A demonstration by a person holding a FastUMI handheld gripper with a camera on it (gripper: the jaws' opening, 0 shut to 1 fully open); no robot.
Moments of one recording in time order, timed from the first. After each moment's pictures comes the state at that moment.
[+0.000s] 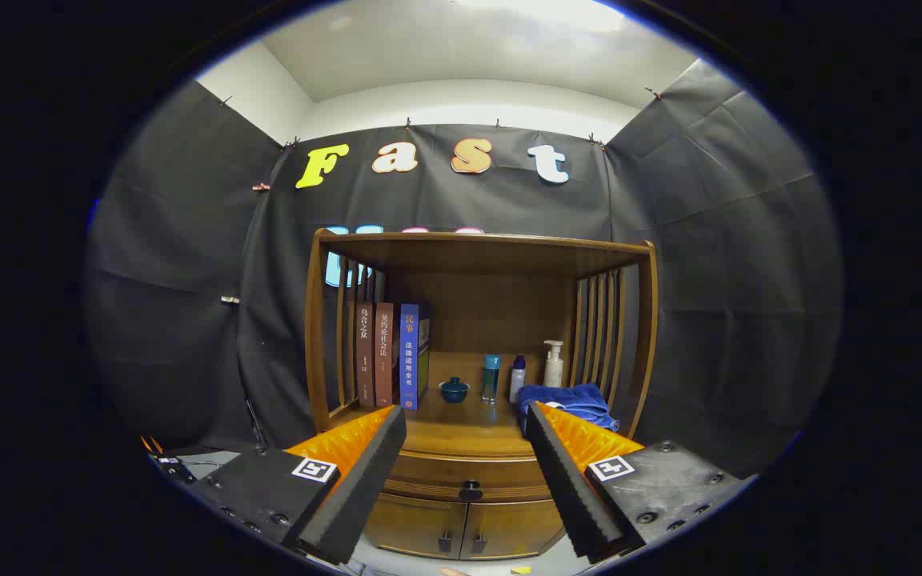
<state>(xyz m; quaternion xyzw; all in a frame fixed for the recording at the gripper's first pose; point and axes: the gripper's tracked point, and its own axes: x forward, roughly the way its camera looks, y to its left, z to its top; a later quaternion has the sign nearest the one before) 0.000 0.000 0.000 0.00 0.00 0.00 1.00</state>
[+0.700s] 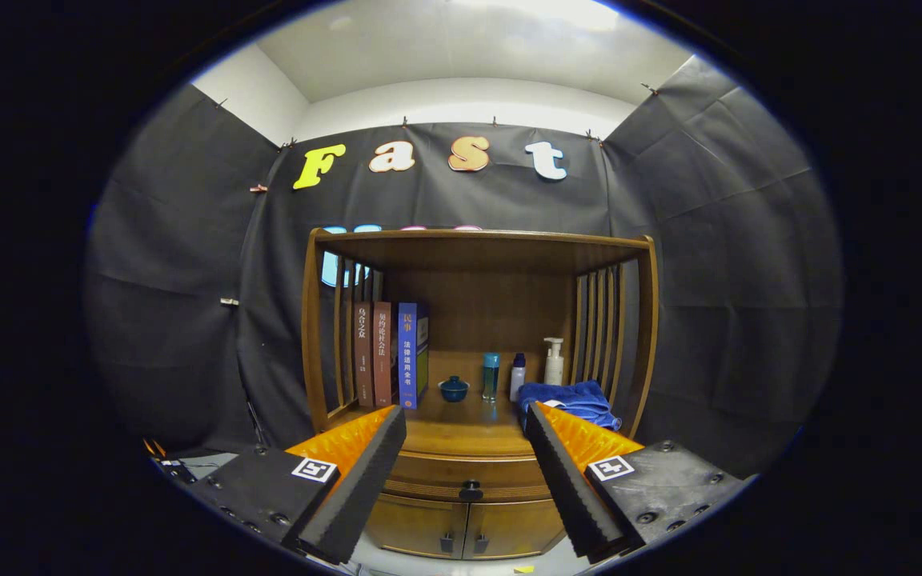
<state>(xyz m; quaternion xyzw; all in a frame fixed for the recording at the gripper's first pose) 0.007 -0.002 -0.006 0.01 0.00 0.00 1.00</state>
